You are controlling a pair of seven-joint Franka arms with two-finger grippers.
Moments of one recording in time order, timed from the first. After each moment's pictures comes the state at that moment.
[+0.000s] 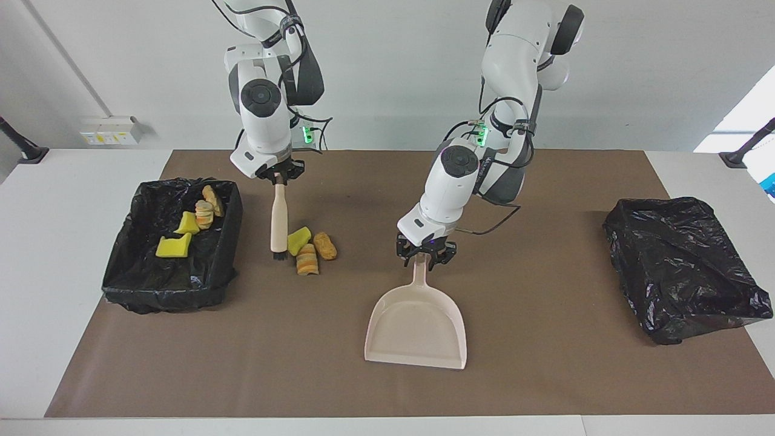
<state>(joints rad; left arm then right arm) -0.53 0.48 -0.06 -1.63 -0.09 2.27 -0.35 0.03 -0.13 0.19 -2.22 -0.07 1.82 0.14</state>
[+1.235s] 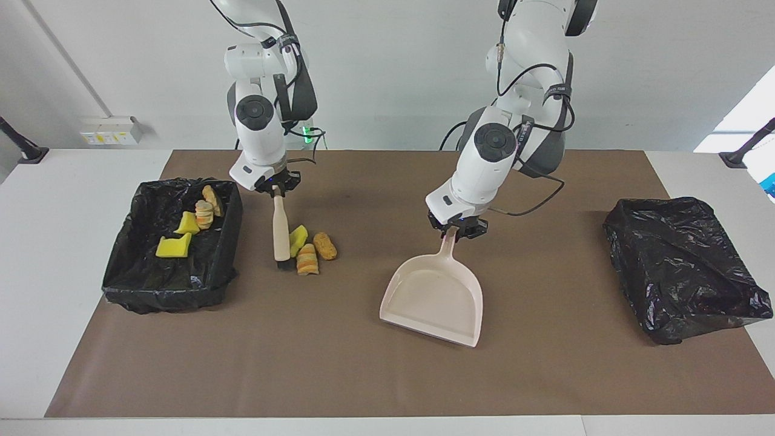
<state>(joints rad) -0.45 0.16 -0.04 -1.84 -0.09 1.81 0.26 -0.04 -0.13 0.19 -2.28 -0.06 1.95 0.03</state>
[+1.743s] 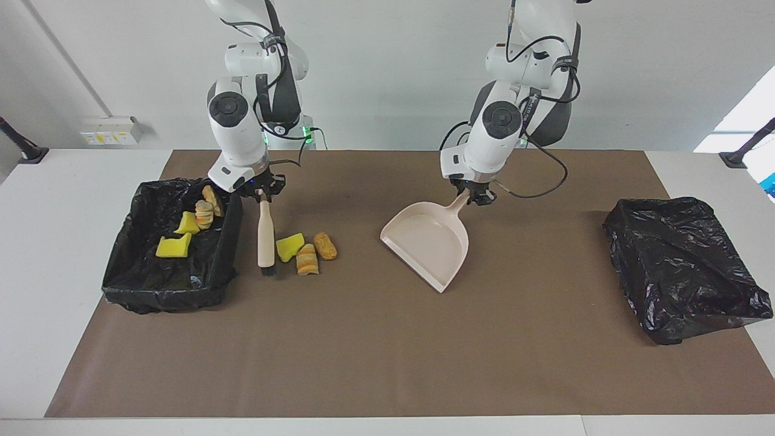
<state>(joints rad) -0.50 0.06 -0.05 -2.04 -0.09 1.88 0.36 -0.09 -0.11 0.19 -2.34 -0.06 2.05 -0.03</state>
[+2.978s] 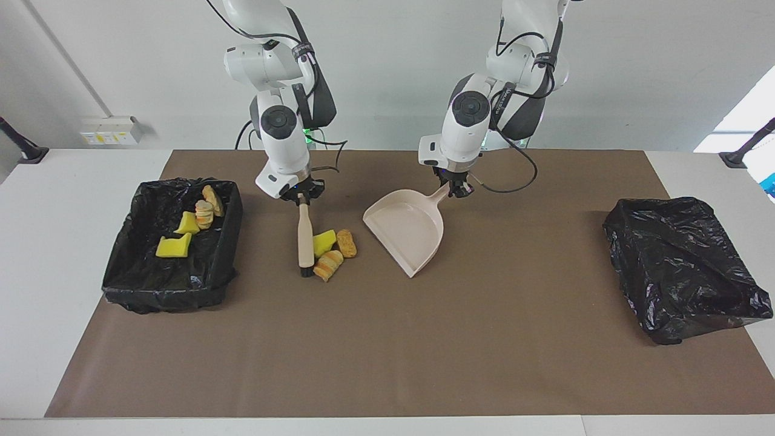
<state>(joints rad) -0.57 0.06 -0.05 -2.06 -0.09 1.91 0.41 0.27 0.02 0.20 -2.25 0.13 2.11 0.29</state>
